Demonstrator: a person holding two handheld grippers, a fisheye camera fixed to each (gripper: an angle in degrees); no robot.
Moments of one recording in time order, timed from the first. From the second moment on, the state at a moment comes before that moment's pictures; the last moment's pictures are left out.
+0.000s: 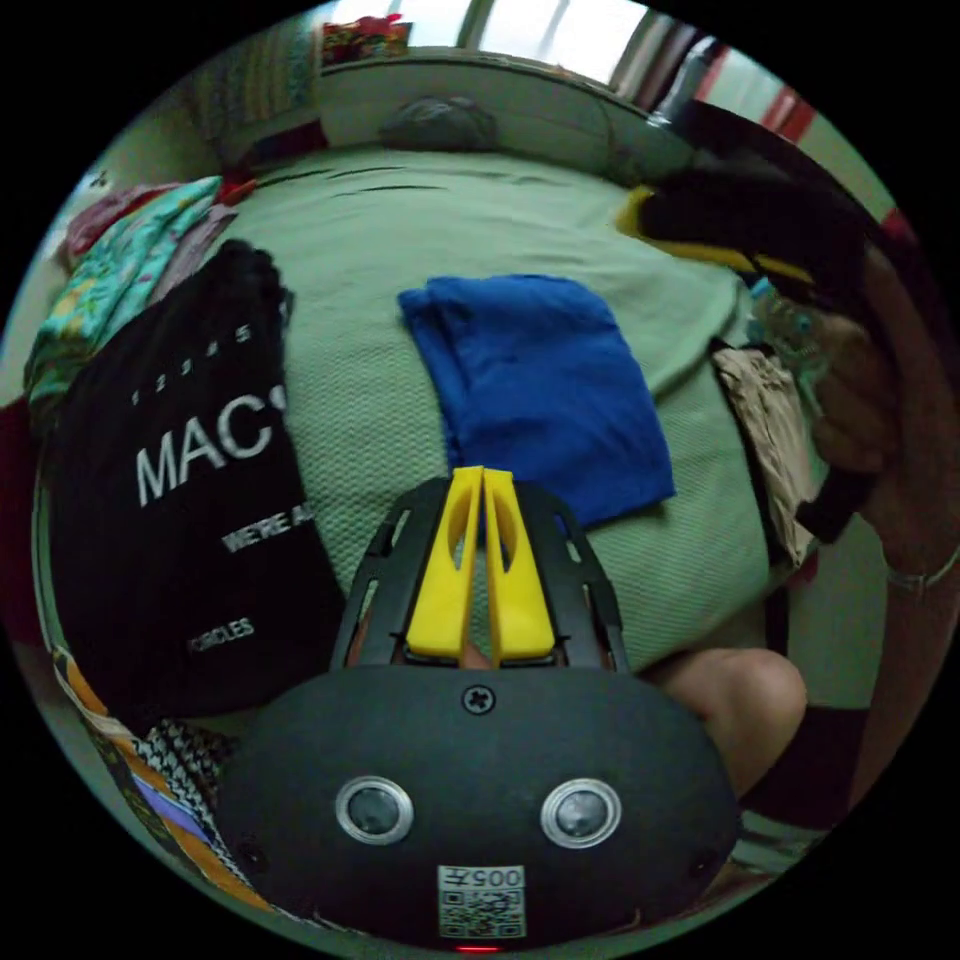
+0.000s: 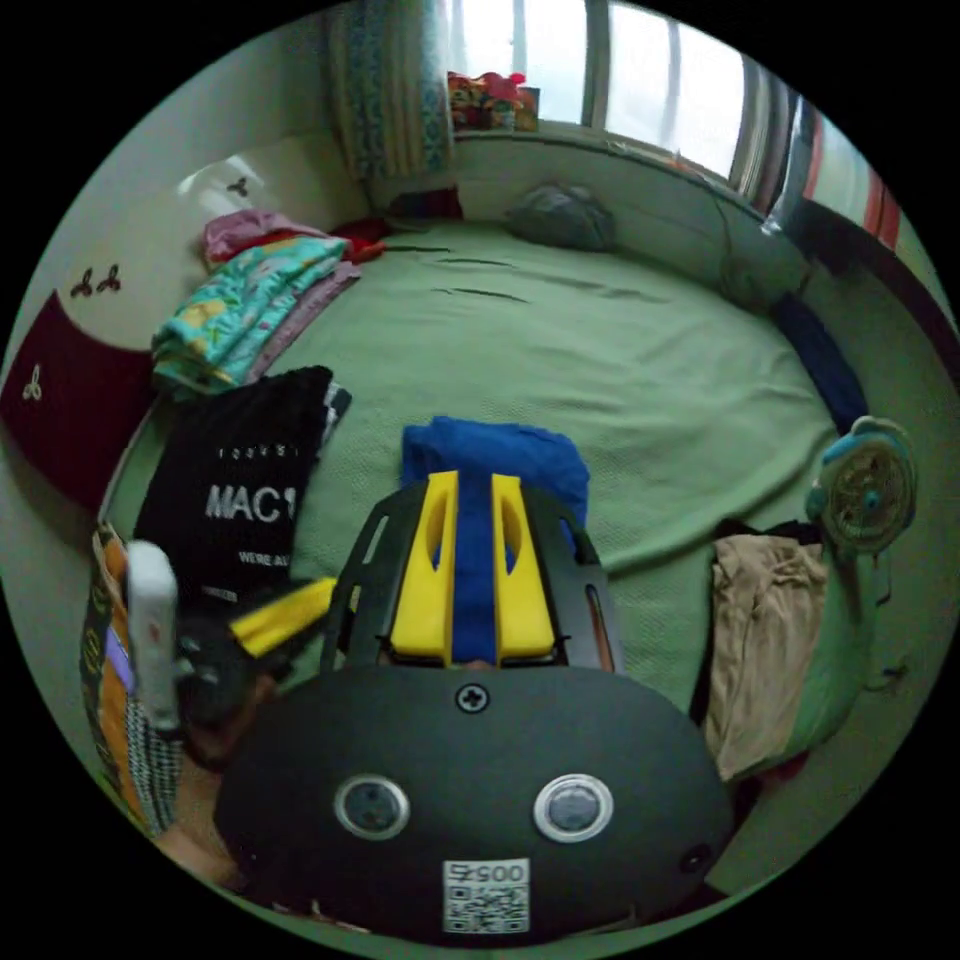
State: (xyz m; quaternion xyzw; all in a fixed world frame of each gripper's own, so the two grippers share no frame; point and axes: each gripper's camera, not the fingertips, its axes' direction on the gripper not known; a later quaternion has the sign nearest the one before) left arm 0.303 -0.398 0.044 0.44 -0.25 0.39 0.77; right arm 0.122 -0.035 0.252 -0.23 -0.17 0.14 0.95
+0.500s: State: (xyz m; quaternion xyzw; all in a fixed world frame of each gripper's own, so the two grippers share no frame) left arm 0.287 -0.417 0.033 0.42 -0.32 0.41 0.74; right arm 0.081 0.093 0.290 -0.38 -0.22 0.18 0.88
